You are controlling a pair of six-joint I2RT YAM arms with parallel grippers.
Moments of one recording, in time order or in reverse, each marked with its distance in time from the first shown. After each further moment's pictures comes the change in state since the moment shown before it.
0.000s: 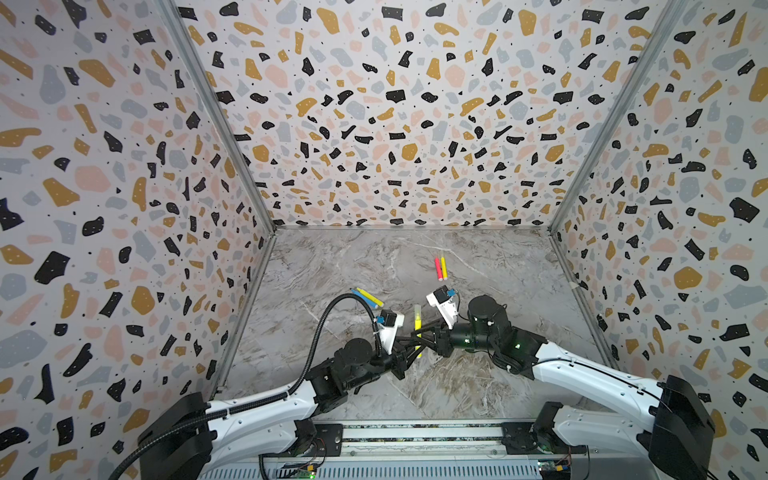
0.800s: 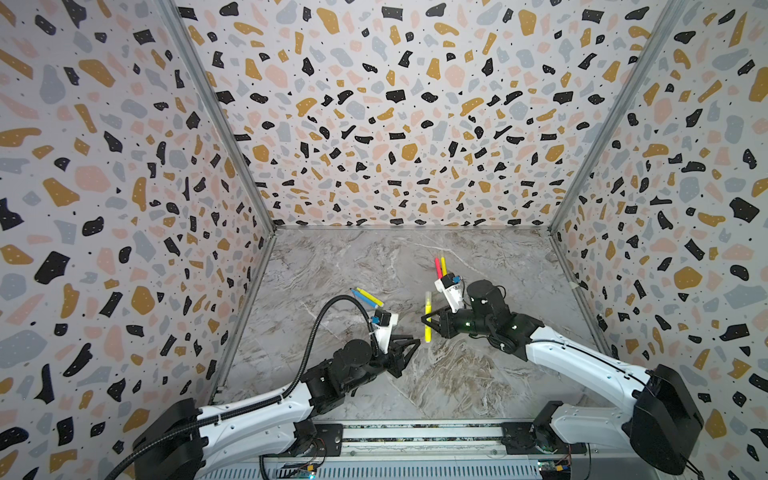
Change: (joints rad) left arm -0.001 -0.067 -0.001 -0.122 -0.133 0.012; right arm -0.173 0.129 0.112 -0.187 0.057 -0.031
